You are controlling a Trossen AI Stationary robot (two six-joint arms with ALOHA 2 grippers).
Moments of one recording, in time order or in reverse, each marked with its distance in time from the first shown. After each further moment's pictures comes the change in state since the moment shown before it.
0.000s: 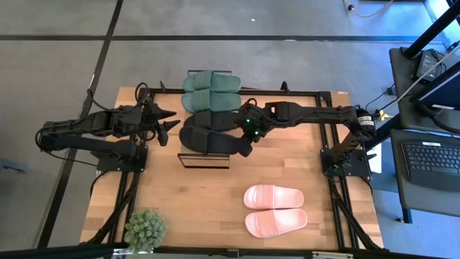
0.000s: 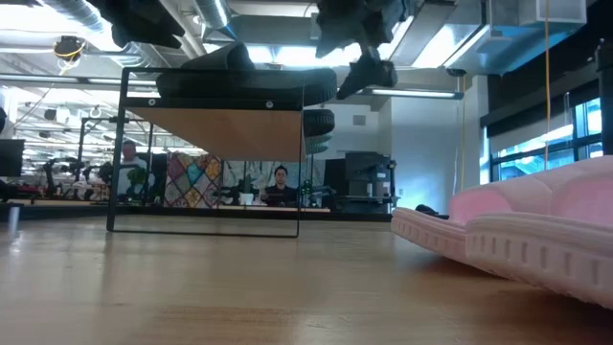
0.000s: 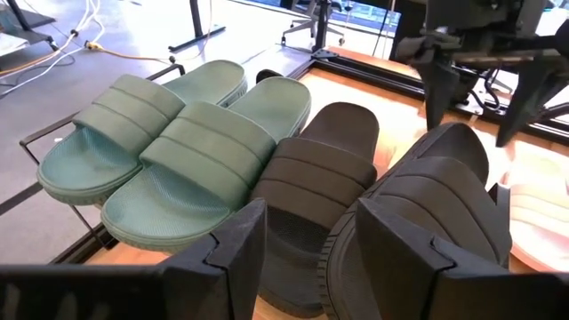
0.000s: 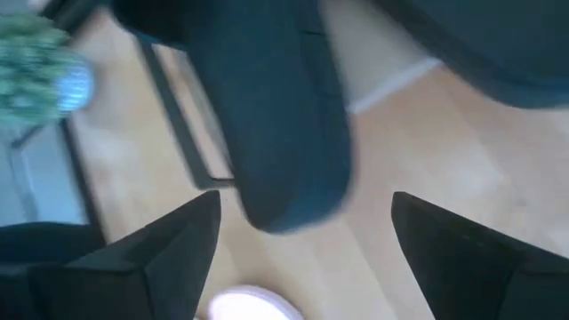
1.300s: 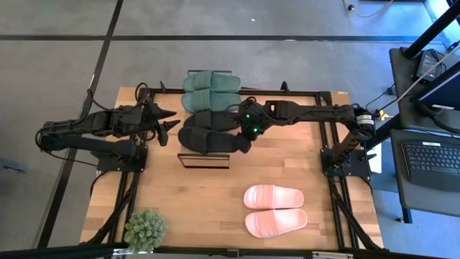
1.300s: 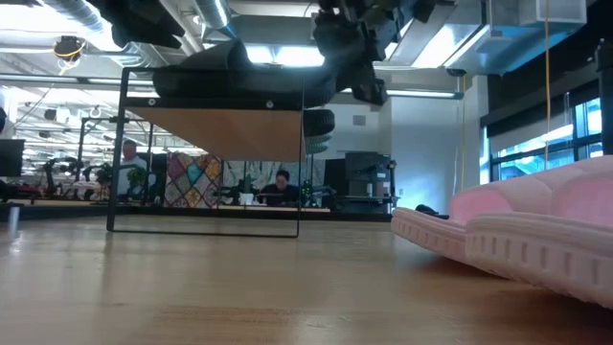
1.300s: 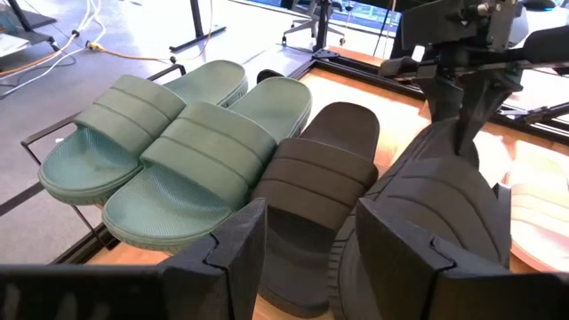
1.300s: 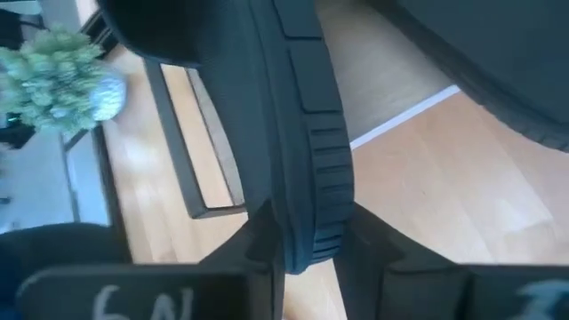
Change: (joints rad) left arm 0.000 0.000 0.000 0.000 -0.002 0.002; right arm -0.058 -0.002 -0.100 0.165 -0.115 -0.029
